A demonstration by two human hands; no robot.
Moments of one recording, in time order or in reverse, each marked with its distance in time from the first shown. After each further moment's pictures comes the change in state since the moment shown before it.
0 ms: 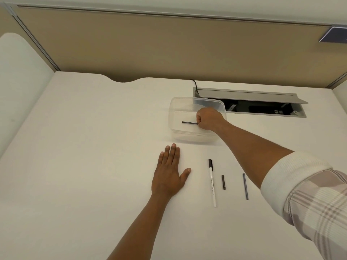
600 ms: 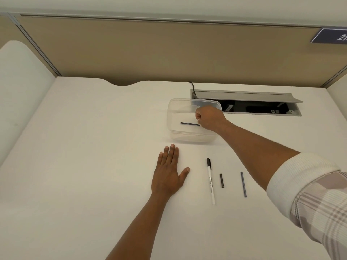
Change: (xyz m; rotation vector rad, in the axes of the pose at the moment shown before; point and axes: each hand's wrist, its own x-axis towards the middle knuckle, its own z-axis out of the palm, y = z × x) left_hand -0.001 -0.002 0.001 0.006 0.004 0.000; right_hand -0.011 0.009 -0.008 -0.003 0.116 -0.077
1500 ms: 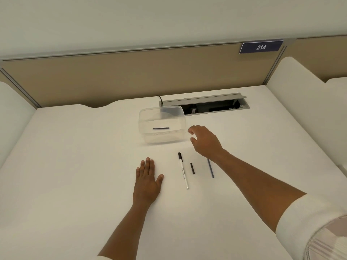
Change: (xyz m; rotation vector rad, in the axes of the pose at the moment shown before) left_hand -0.052 0.013 -0.002 -0.023 -0.059 -0.014; right_hand -0.185 0.049 0.009 0.271 0.362 -0.013
